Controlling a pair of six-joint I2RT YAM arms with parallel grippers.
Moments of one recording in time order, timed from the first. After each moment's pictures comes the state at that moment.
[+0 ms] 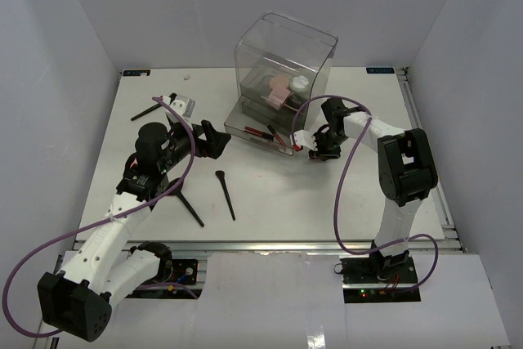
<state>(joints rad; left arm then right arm) -0.33 0.91 0.78 -0.03 0.28 -0.25 0.32 1.91 1.29 -0.73 -0.32 -1.40</state>
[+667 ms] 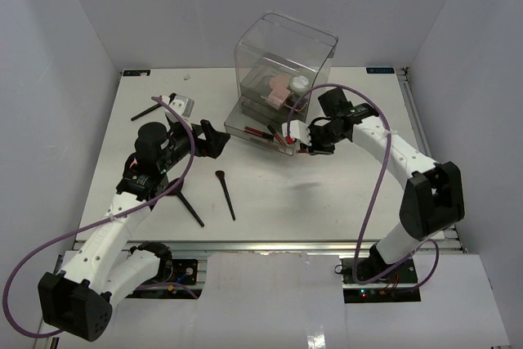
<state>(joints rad) -0.33 0.91 0.78 -0.03 0.28 -0.25 0.46 1.59 1.32 -0.86 -0.43 -1.20</state>
